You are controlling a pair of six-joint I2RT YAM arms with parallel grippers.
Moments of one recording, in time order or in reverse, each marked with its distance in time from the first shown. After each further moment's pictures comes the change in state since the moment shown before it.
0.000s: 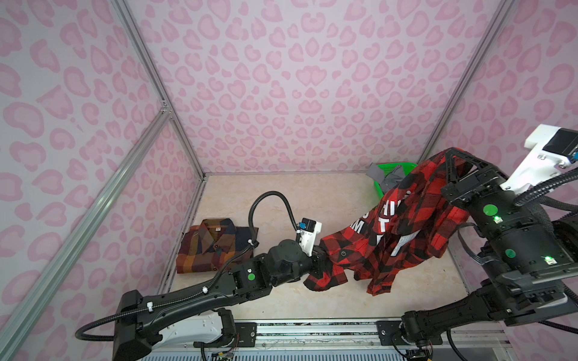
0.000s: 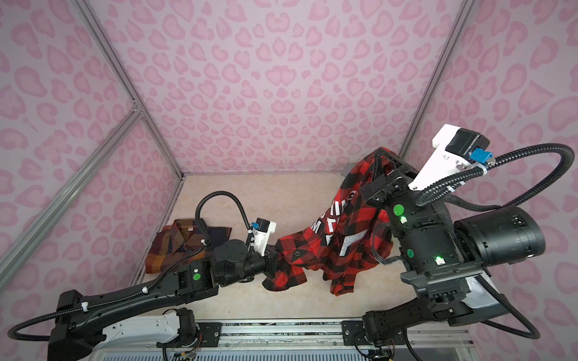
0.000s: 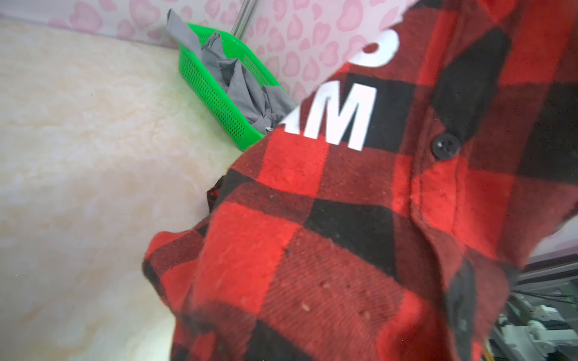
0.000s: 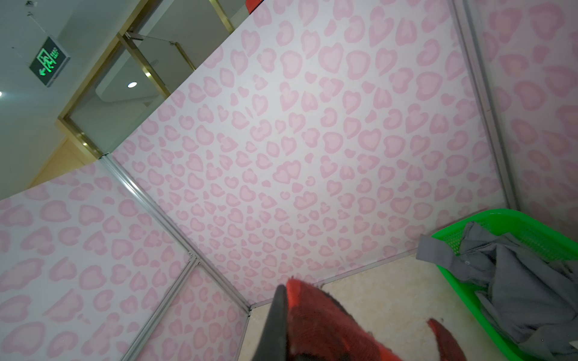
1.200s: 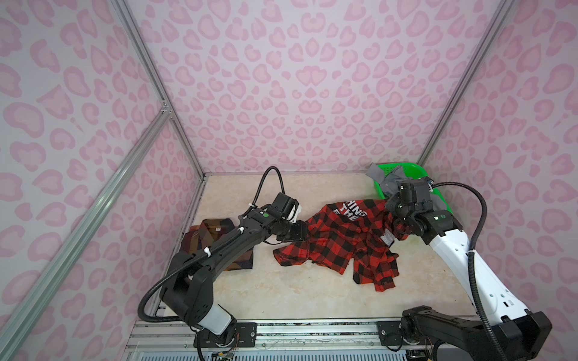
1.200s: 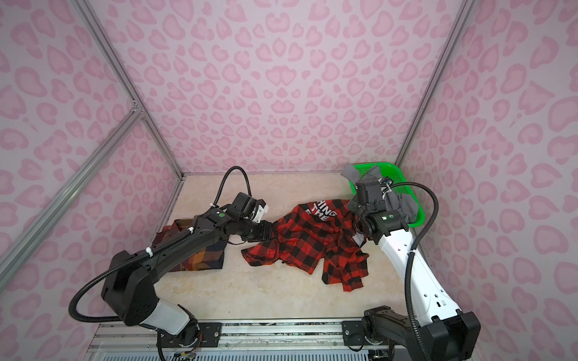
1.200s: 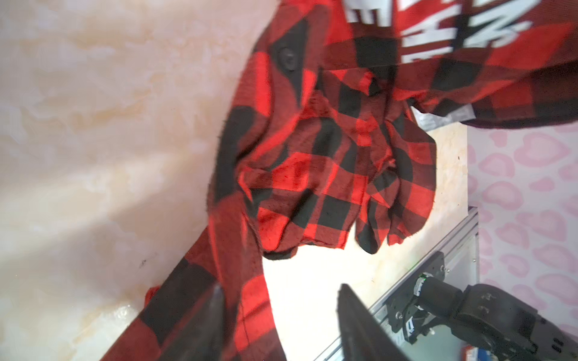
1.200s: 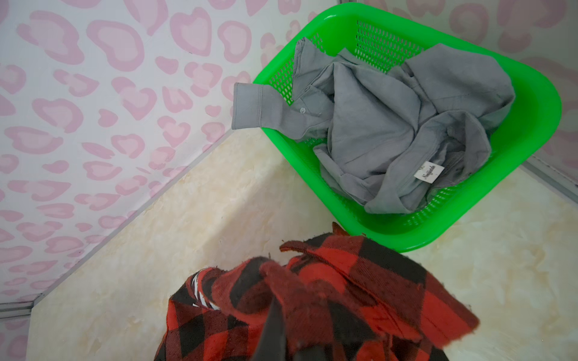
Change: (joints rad) left arm 0.453 0.468 0.331 -0.514 0.331 0.190; right arm -1.393 0.053 -0.623 -1.189 -1.152 1.380
